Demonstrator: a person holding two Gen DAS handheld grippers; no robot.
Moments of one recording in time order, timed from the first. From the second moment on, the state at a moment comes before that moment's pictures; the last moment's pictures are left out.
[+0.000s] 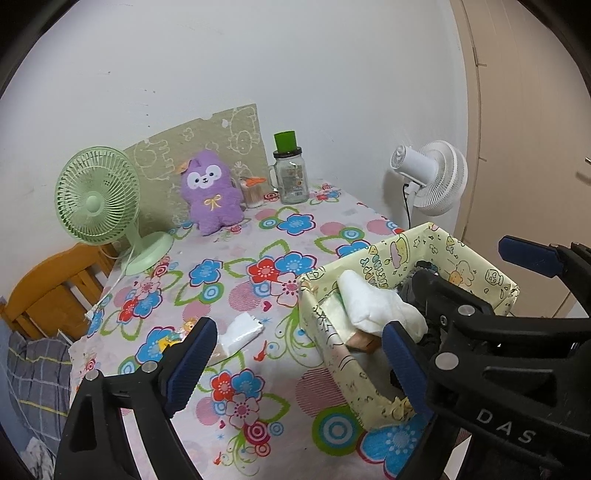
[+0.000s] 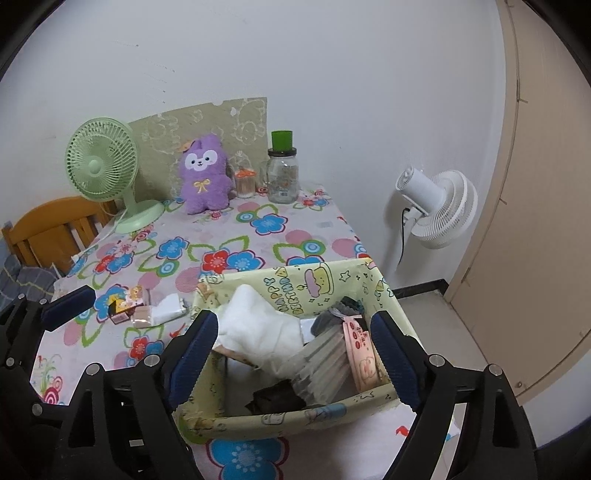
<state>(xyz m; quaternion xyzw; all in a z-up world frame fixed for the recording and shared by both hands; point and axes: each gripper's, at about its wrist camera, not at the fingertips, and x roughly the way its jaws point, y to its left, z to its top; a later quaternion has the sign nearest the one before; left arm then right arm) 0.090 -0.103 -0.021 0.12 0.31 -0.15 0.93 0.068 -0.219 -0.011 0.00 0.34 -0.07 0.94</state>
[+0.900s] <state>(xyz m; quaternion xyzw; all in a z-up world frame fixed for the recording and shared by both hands) 0.079 -0.039 -0.011 0.11 0.30 -0.14 0.94 0.056 -0.153 0.001 -0.02 0.31 -0.04 0.95</state>
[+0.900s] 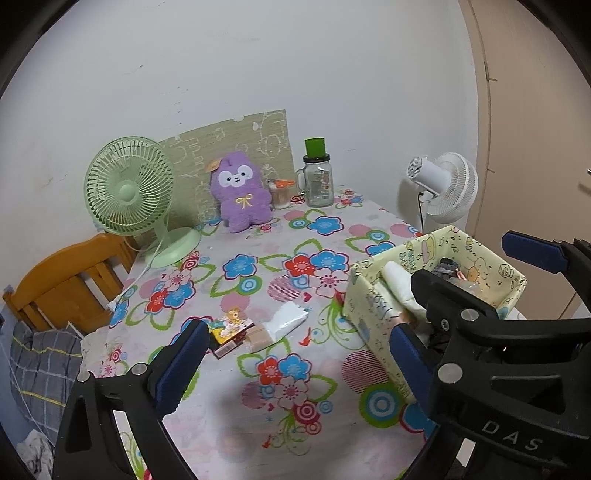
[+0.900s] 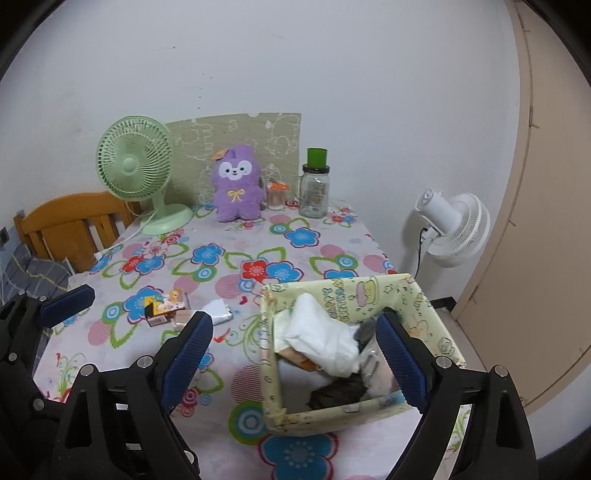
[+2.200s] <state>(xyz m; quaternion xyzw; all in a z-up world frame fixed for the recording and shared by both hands) 0.142 0.049 -0.062 0.09 0.36 -0.12 0.92 0.125 -0.062 -0.050 -0.03 0.35 0.03 0.94</state>
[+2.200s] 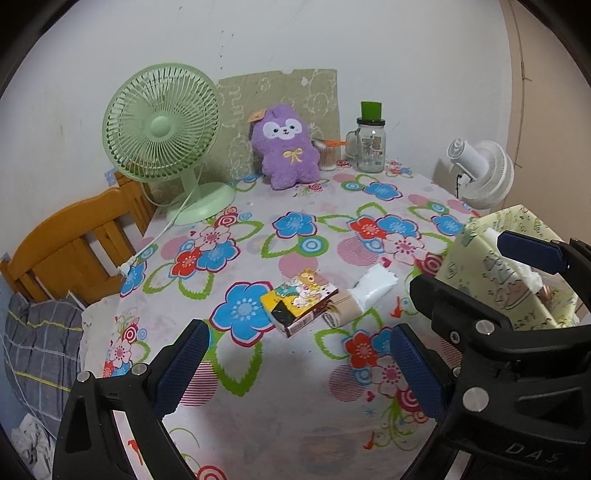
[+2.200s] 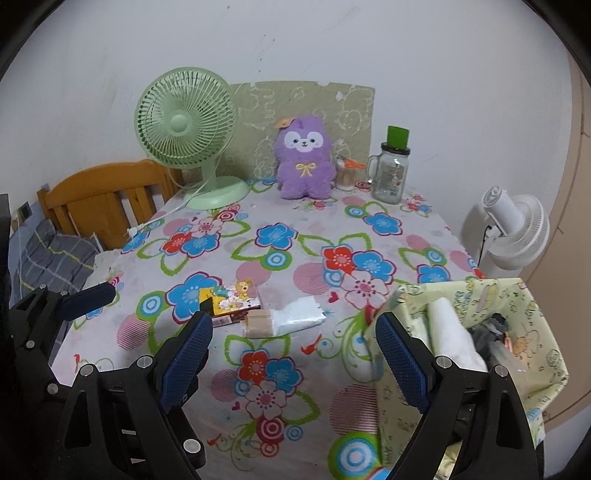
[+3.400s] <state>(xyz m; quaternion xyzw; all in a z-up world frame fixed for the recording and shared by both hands) 0.205 0.048 -0.111 0.13 0.38 -0.16 0.90 0.200 -0.052 -0.108 -0.03 0.41 0.04 0.91</state>
